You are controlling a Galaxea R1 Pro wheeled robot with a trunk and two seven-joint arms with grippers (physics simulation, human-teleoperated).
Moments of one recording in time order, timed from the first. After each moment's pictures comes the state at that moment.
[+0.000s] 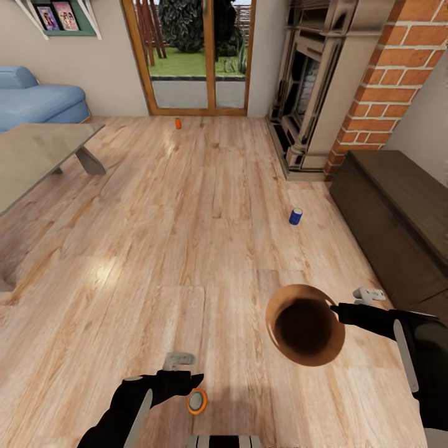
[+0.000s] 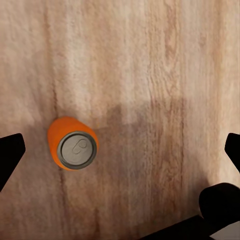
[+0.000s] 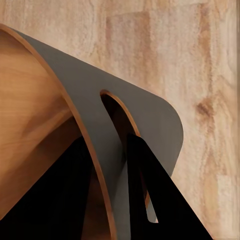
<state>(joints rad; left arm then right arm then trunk) -0.26 -0.09 -0.05 -1.15 0.04 0.66 -0.28 -0.45 -0.21 -0.30 -1.52 0.05 1.01 0.55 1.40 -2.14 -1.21</state>
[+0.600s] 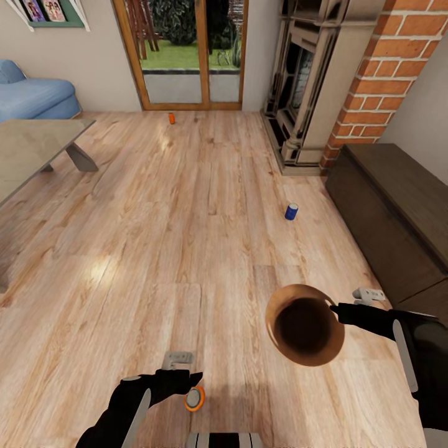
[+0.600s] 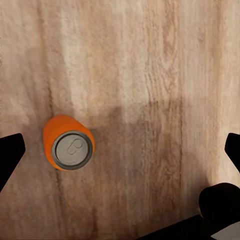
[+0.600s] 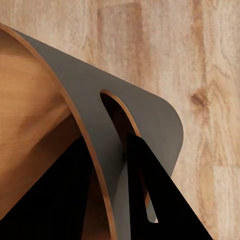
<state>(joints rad) -0.26 -0.08 -0.04 -1.15 0.05 0.65 -0.28 -0.45 -0.20 -0.30 -1.52 0.05 1.01 0.54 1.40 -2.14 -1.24</state>
